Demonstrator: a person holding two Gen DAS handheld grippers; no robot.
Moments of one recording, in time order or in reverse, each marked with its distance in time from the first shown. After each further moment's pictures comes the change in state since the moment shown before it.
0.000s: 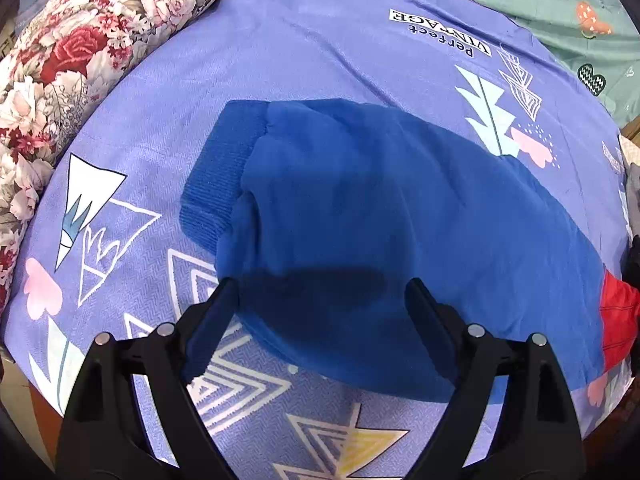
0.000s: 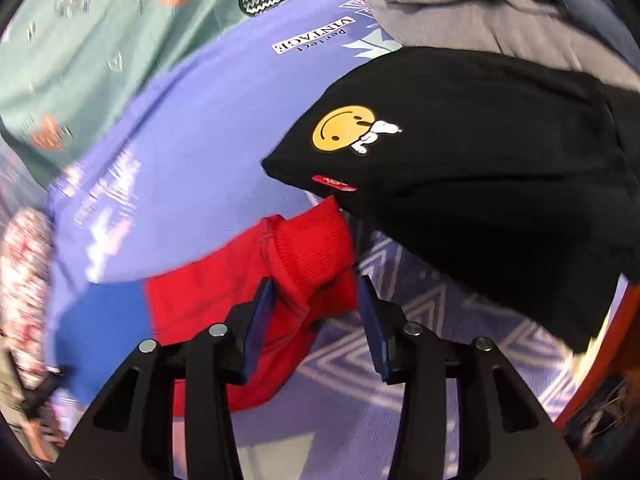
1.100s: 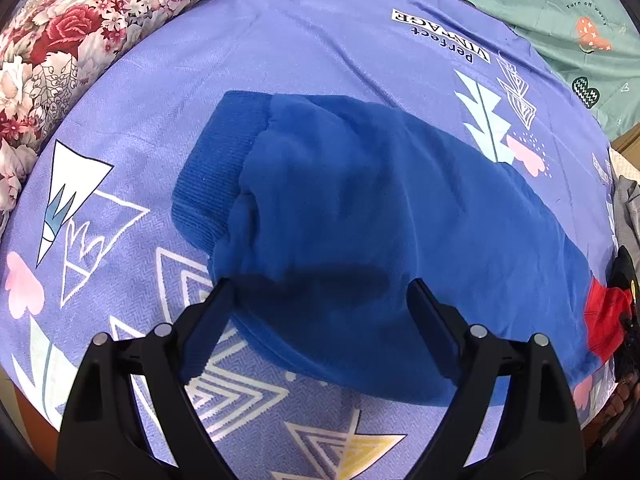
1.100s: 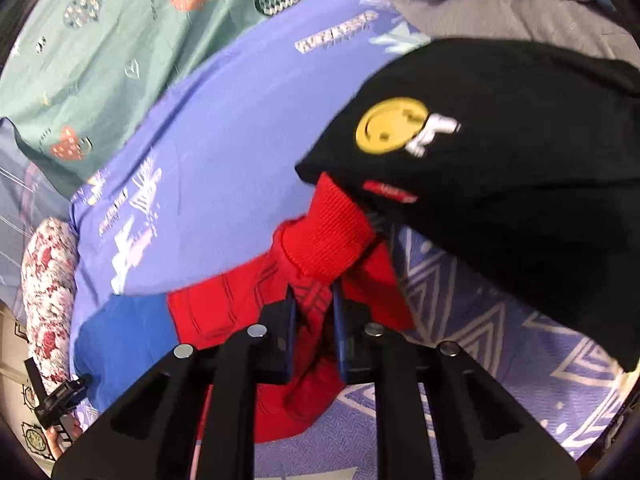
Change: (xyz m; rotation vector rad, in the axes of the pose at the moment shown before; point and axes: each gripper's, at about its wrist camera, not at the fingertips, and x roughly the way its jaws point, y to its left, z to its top) left arm 0.006 0.006 0.002 -0.026 0.014 -0.063; right arm -0.007 0.001 0.004 0.018 -0.065 0.117
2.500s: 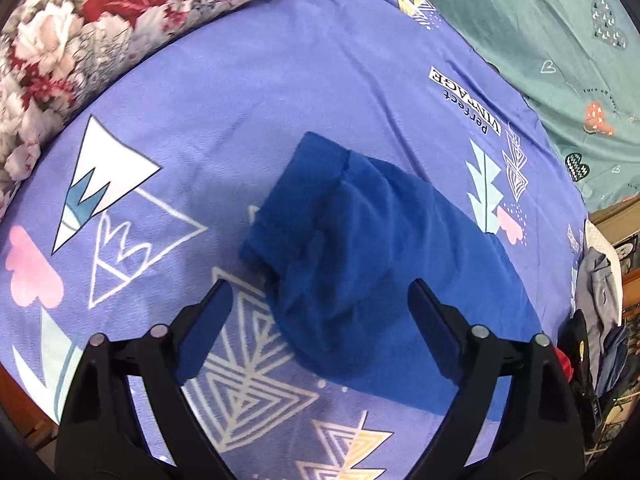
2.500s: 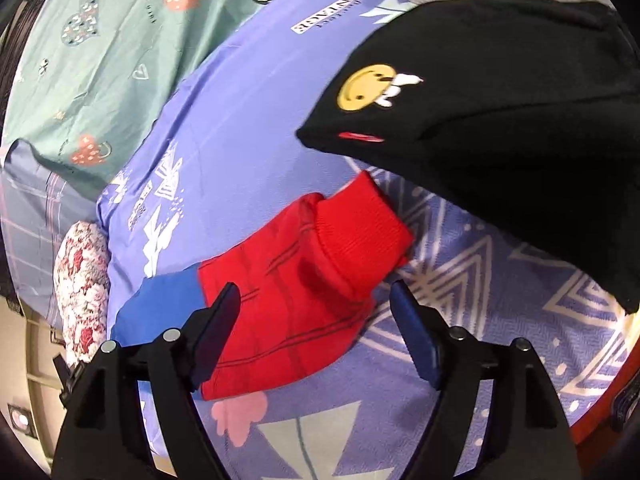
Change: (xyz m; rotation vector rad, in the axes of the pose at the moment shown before) left arm -0.027 0.052 0.021 -0.198 -0.038 -0.120; right arm -0.007 -0.014 -0.011 0.099 0.120 0.133
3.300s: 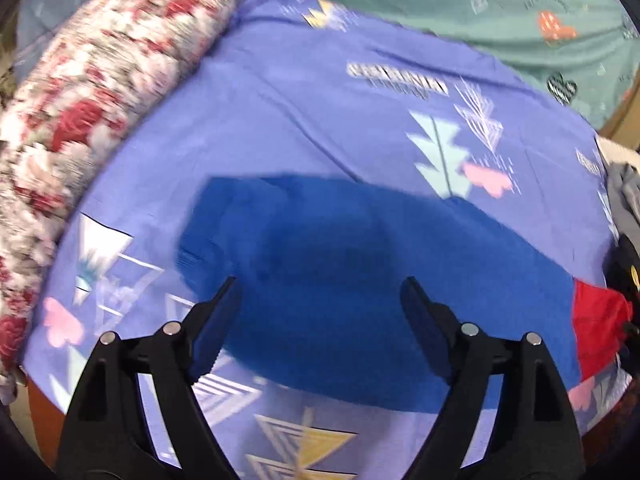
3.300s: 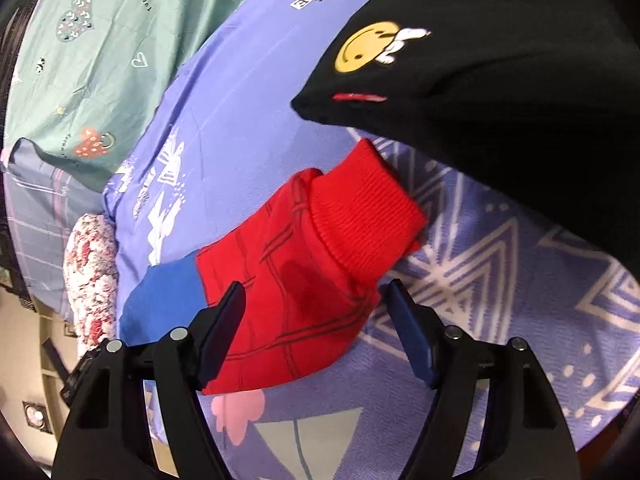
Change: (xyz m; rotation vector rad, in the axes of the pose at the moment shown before) left arm 0.001 -0.105 -0.039 0.346 -0.075 0.147; right arm 0.024 -0.020 0.000 0.029 0.078 0.096
